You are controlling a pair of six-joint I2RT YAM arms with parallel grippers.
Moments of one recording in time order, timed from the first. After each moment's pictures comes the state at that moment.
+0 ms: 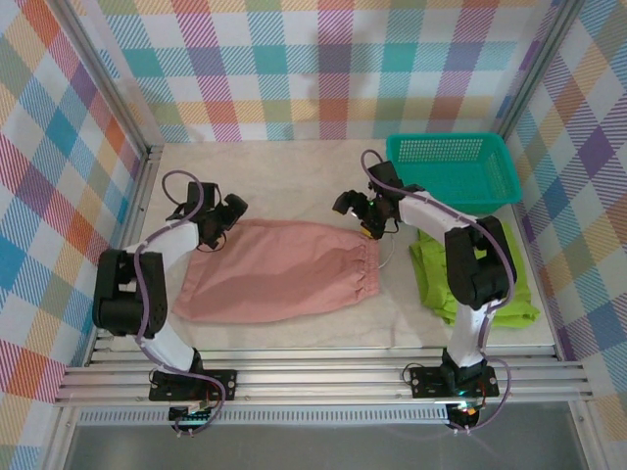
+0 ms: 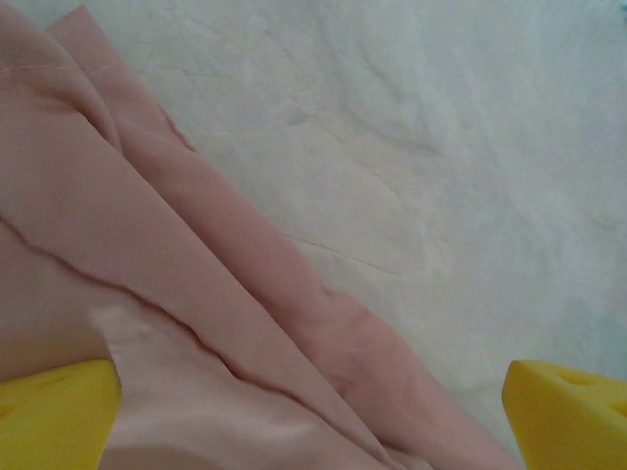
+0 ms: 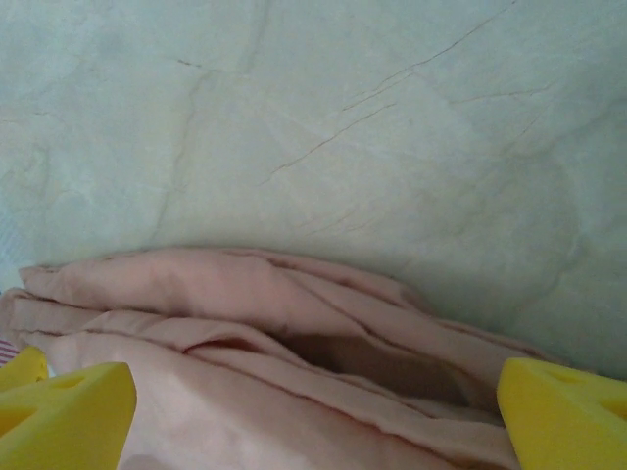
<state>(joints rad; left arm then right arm) -0.07 1.67 0.98 -0.20 0.09 -0.91 0.39 1.90 1.35 -0.46 -0.35 0.86</state>
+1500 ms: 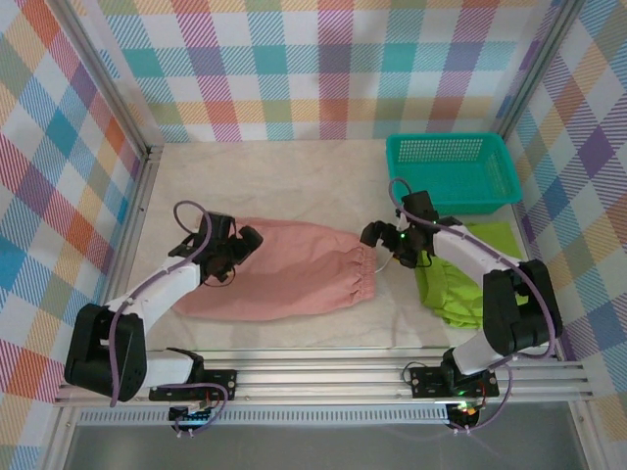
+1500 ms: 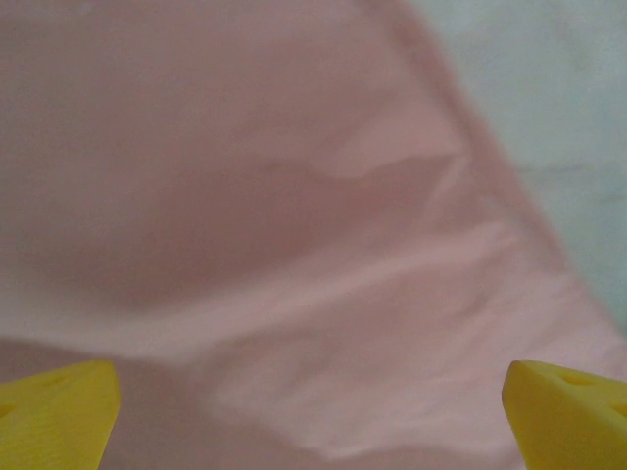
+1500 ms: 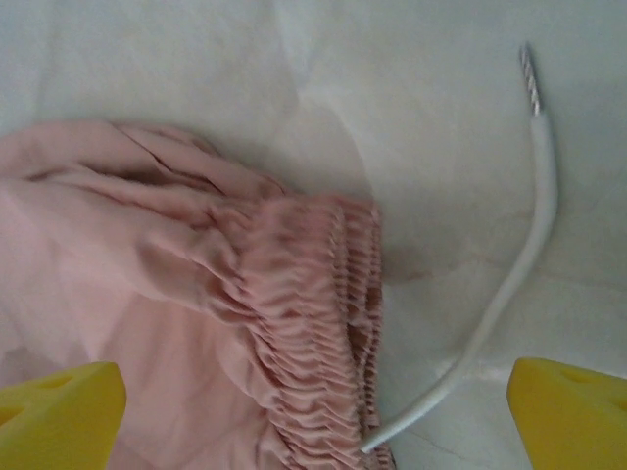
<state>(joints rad) -0.27 1.30 0.72 -0.37 0.04 -0.99 0.30 1.52 0.91 -0.48 -0.36 0.66</state>
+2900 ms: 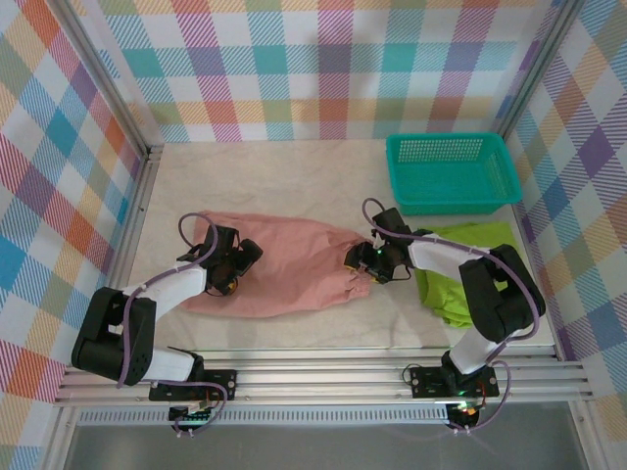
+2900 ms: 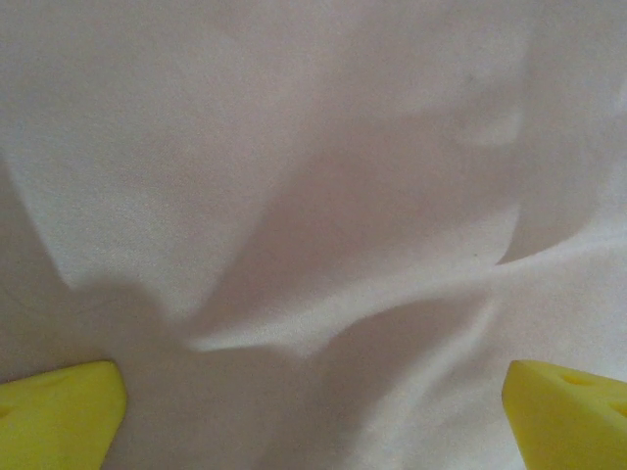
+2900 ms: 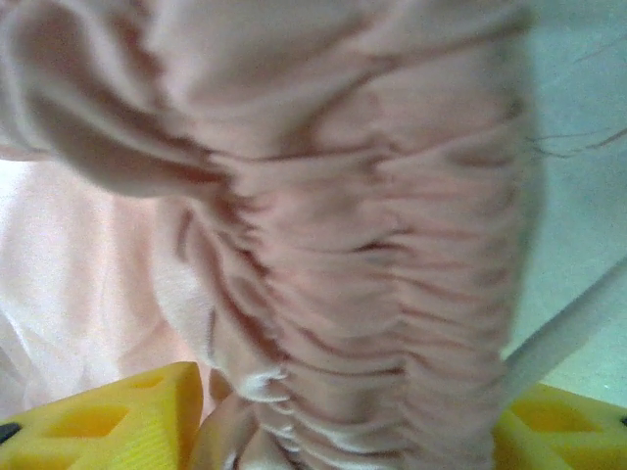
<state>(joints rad) -0.28 1.38 0.62 -0.24 0.04 -1.05 0.48 1.65 0.86 -0.35 -0.40 0.83</state>
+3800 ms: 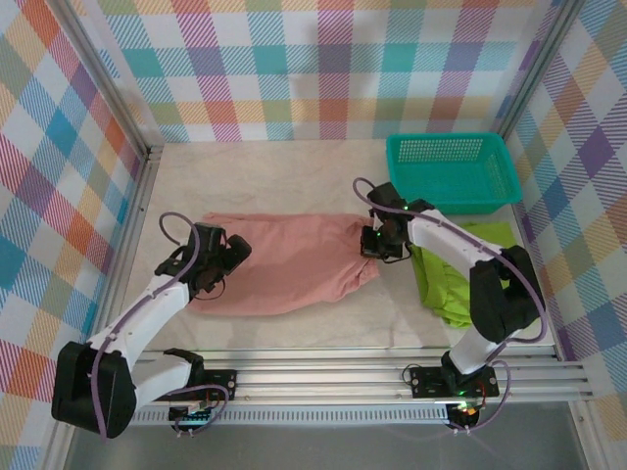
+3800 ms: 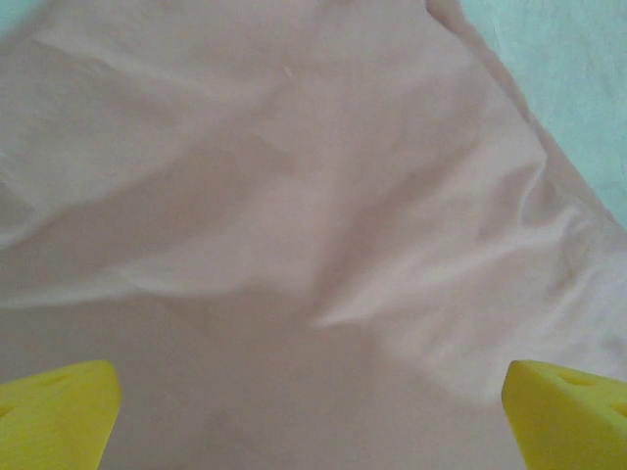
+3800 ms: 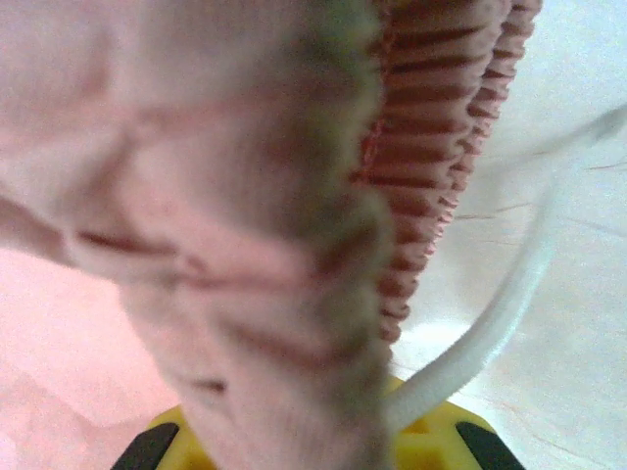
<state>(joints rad) -0.26 1.09 0.66 -0.49 -0.07 -0.96 0.48 1.62 1.20 -0.83 -0.14 0.53</state>
